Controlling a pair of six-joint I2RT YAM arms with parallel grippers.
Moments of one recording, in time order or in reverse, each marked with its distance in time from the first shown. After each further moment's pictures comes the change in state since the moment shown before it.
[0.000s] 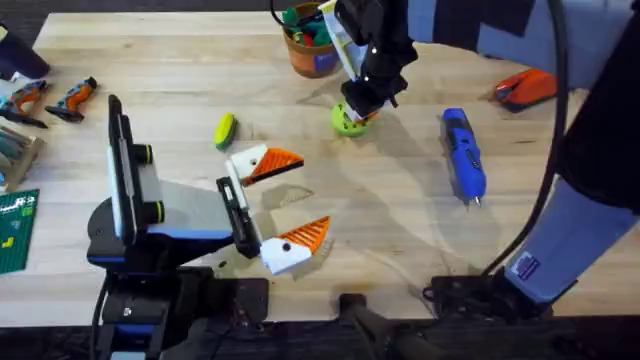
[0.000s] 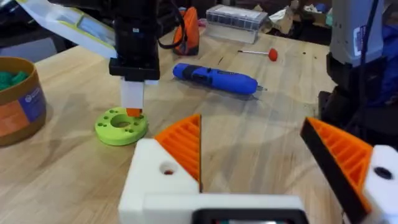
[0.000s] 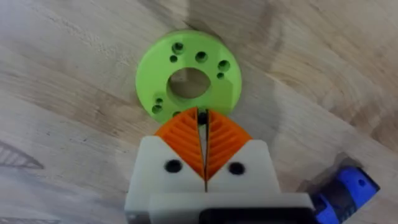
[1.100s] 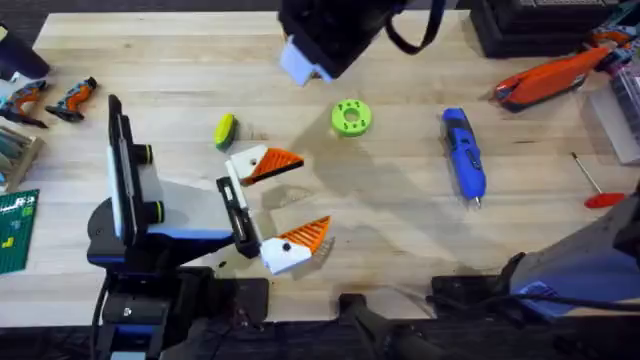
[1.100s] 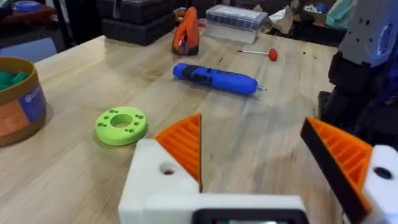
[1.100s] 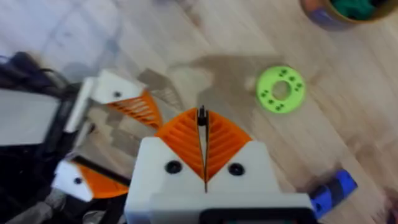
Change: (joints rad) left arm 0.000 0.000 0.000 0.000 0.000 0.000; right arm 0.317 -0.199 0.572 -0.443 -0.065 0.000
